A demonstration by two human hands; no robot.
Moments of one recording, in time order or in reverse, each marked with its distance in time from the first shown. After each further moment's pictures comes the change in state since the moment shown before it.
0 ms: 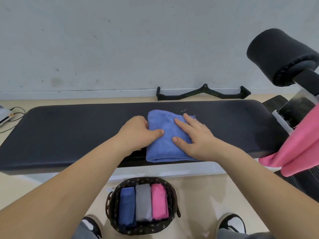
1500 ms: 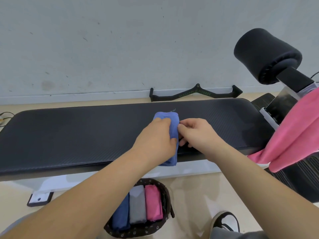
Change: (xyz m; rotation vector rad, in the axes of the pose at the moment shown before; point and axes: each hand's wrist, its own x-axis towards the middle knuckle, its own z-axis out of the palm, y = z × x) left_hand -0.024 0.047 0.050 0.380 0.057 0.372; right_hand -0.016 0.003 -0.019 0.744 0.167 0.224
